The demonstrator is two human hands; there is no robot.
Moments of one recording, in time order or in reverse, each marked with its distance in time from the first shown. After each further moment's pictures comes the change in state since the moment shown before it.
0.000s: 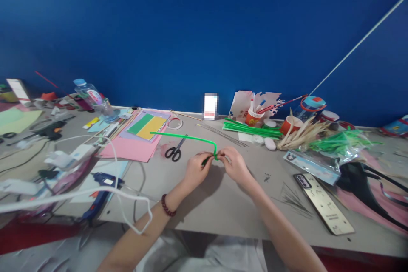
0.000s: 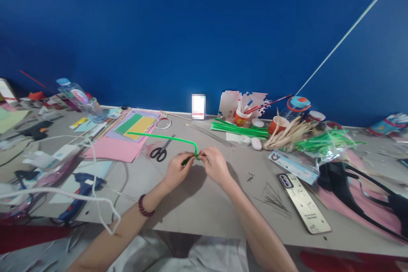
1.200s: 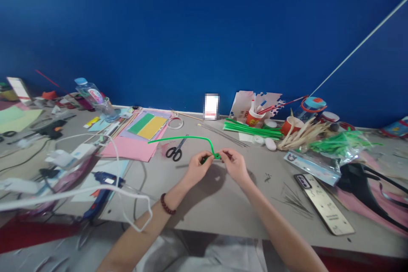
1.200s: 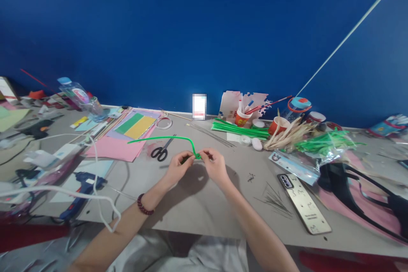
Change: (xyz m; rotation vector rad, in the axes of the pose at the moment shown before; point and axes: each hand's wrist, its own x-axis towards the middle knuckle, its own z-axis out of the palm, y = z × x) left_hand 0.007 0.008 -0.004 -0.448 -0.089 -0.369; right_hand -0.002 -0.001 0.015 0.422 0.185 0.303
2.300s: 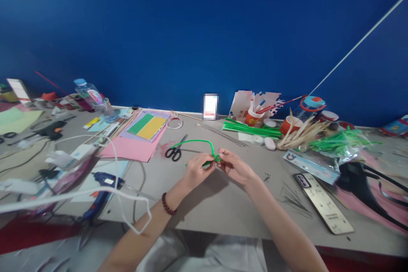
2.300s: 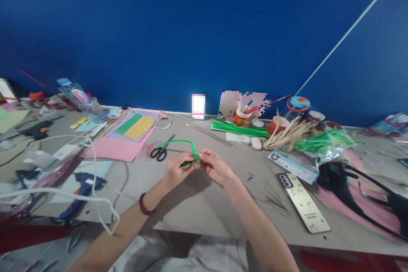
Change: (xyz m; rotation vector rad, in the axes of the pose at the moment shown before) left_hand -0.005 -0.008 -0.002 0.399 0.163 0.712; right_hand 0.002 -0.010 -0.012 0.848 -0.359 0.578
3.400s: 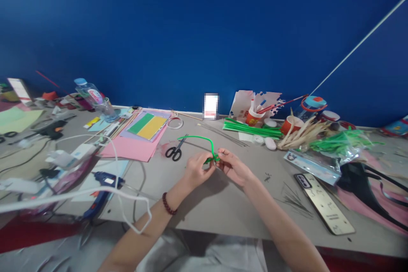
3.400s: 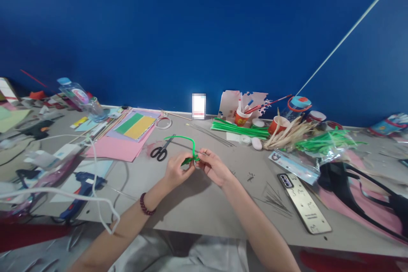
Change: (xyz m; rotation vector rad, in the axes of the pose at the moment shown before) left_hand -0.004 0.001 -0.002 0.057 -0.141 -0.177; right_hand -0.001 0.002 0.011 -0.017 0.060 -0.032
